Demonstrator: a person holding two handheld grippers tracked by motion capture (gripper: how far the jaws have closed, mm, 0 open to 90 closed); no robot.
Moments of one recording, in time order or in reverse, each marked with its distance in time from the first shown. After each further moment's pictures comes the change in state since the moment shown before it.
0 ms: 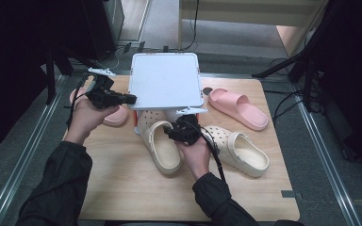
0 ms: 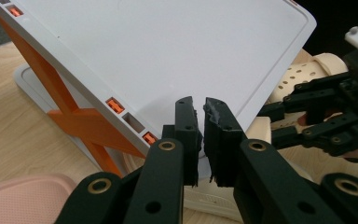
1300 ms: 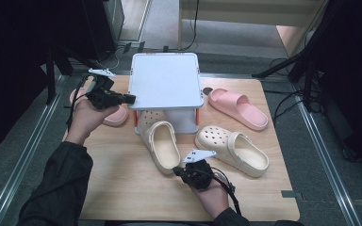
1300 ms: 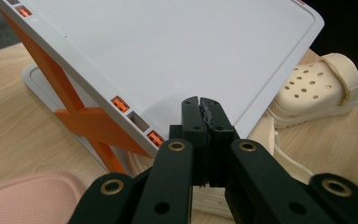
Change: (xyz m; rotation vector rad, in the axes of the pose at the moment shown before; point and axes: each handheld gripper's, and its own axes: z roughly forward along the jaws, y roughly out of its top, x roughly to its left) left arm -0.001 -0.001 0.000 -0.001 0.025 0.006; right arm 0.029 -0.102 -0.053 0.132 0.122 -0.209
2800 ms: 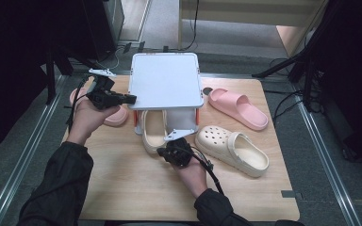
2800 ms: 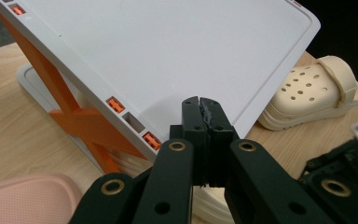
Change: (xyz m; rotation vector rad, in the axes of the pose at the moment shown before) left arm 0.000 -0.001 0.002 -0.009 -0.016 -0.010; right arm -0.018 0.057 0.062 -0.029 0.025 0.028
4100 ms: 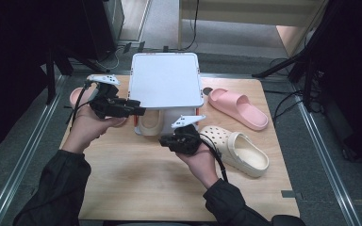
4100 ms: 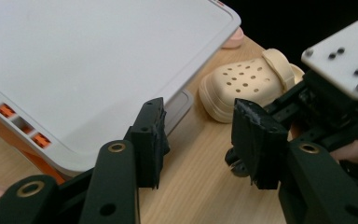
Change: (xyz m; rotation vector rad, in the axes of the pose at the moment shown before) left arm -0.051 -0.006 -0.013 -0.004 -0.093 0.059; right arm -0.011 0.032 -0.047 -0.067 0.082 -0.053
